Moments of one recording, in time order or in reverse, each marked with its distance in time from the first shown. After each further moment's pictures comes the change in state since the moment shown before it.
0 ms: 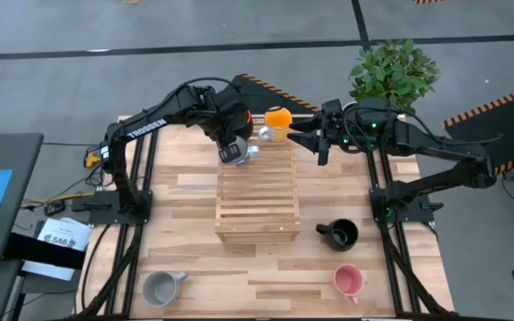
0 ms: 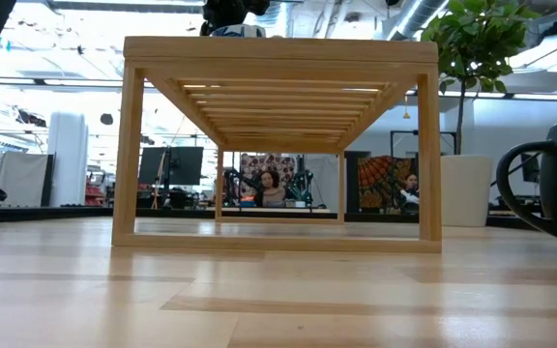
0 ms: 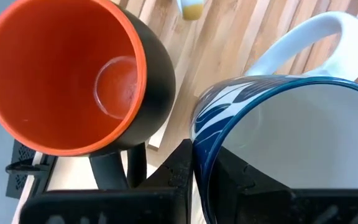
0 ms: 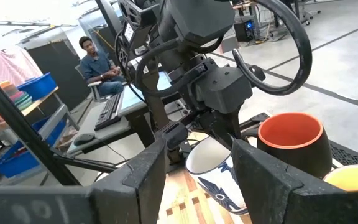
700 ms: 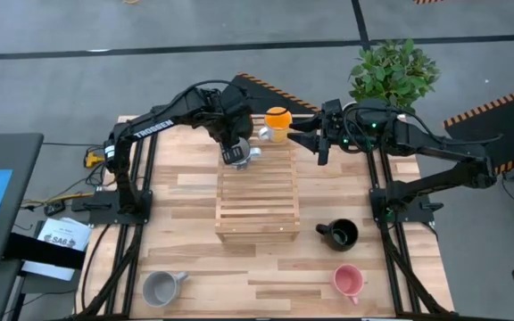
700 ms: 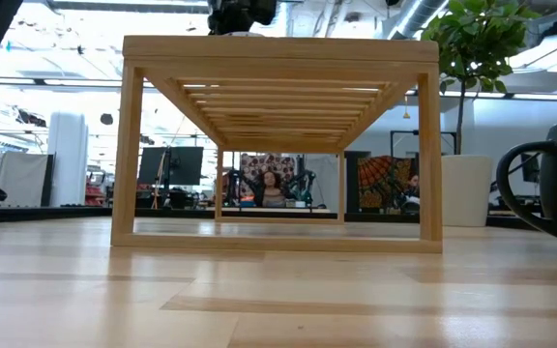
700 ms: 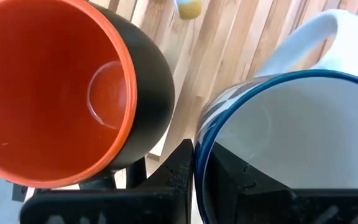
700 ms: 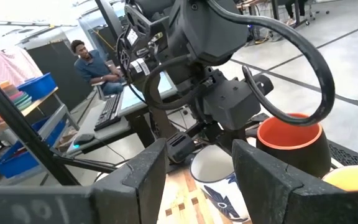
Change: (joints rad) left arm -0.002 0.036 -0.017 0.019 -0.001 0.041; right arm -0.001 0.000 0.000 0.001 0.000 0.000
